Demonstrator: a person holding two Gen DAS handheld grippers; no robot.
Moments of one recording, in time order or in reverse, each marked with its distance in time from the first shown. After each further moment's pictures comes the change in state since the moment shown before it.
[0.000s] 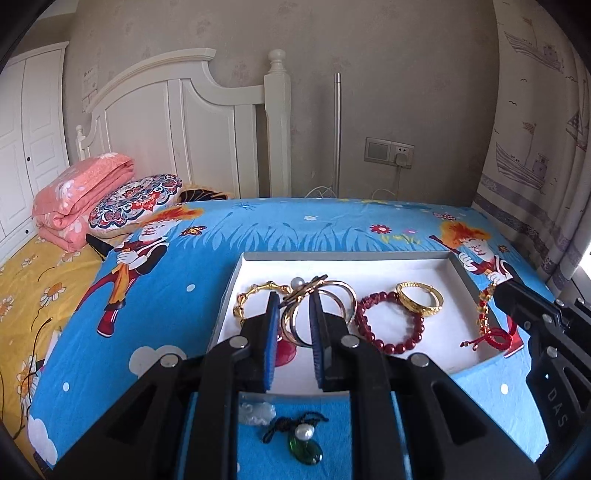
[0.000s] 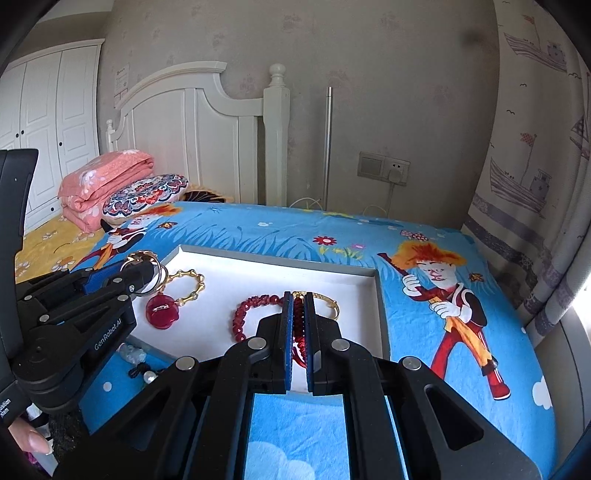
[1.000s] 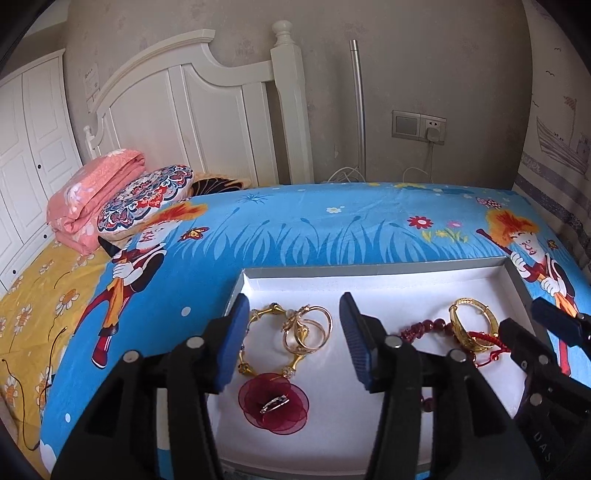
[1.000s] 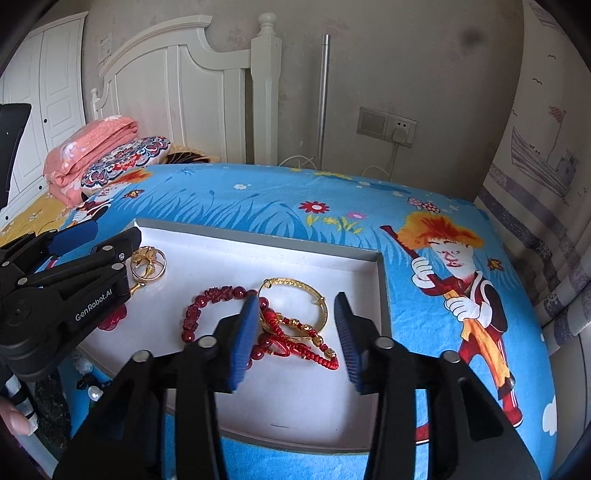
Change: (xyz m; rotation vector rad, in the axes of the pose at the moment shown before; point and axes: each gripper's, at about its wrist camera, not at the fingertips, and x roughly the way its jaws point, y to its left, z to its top) left arm 0.073 -0.007 0.028 0.040 0.077 0.115; right arm 0.063 -0.019 0.011 -0.015 0.141 -0.017
